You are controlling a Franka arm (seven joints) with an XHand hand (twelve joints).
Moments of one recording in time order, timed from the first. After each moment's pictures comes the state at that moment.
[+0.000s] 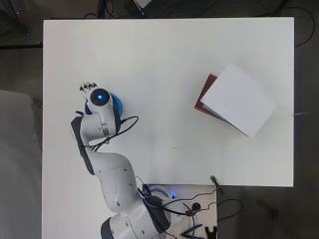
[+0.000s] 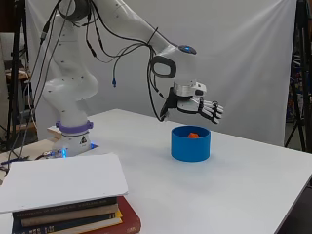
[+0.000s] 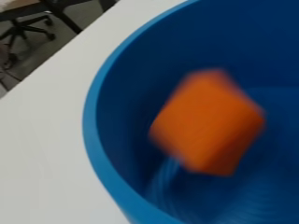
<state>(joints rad) 0.04 -0.06 0.39 -2.37 0.32 2.22 -1.15</state>
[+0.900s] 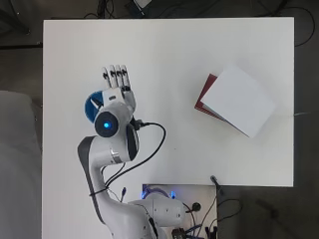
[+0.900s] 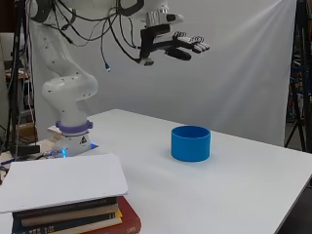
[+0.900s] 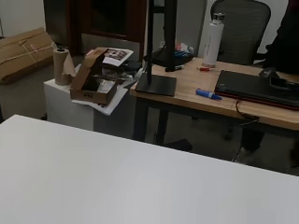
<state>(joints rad) 0.04 -0.54 0.17 -2.27 -0.01 1.97 -0.85</state>
